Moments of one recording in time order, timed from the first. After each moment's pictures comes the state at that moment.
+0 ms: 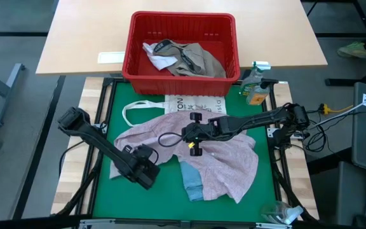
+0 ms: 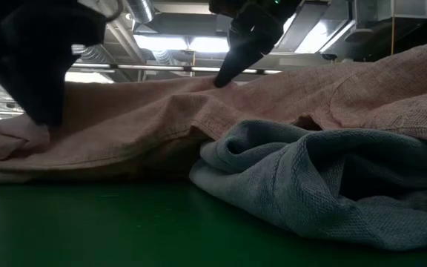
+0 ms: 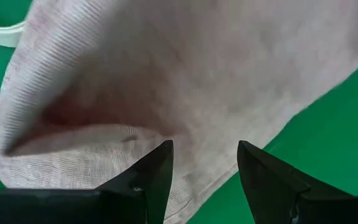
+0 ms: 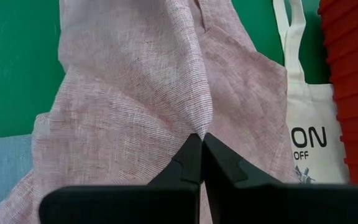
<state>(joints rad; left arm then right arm) -0.58 1.74 1.19 -1.13 -0.40 -1.58 0.12 1.78 1.43 -0.57 0.26 -0.08</state>
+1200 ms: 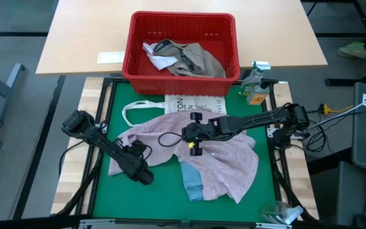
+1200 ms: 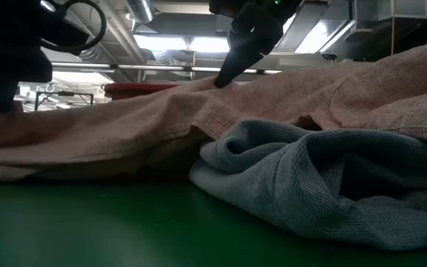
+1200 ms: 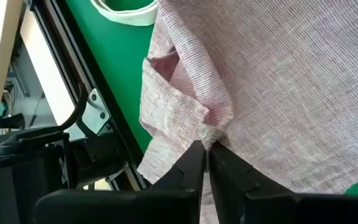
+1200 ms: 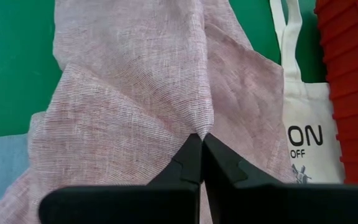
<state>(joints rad) -0.56 1.81 1.24 -1.57 -0.27 -1.52 0.12 1.78 1.43 -0.58 0.27 -0.08</state>
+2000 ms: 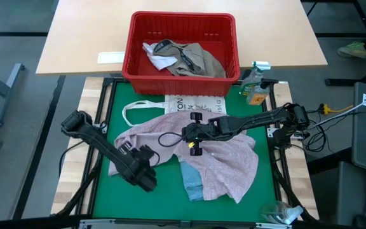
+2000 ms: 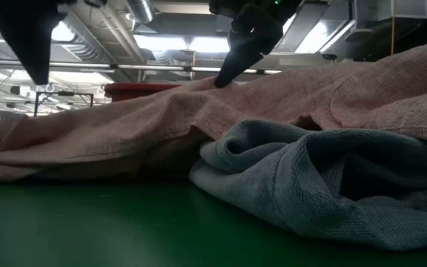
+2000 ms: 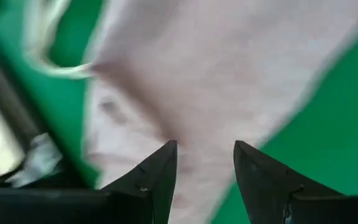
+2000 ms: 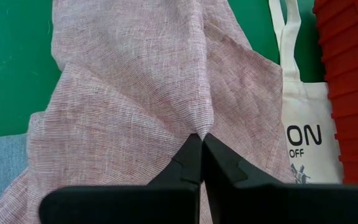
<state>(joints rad) -0.60 1.80 1.43 -1.47 -0.37 -1.39 0.12 1.78 1.43 -0.58 0.28 -0.08</state>
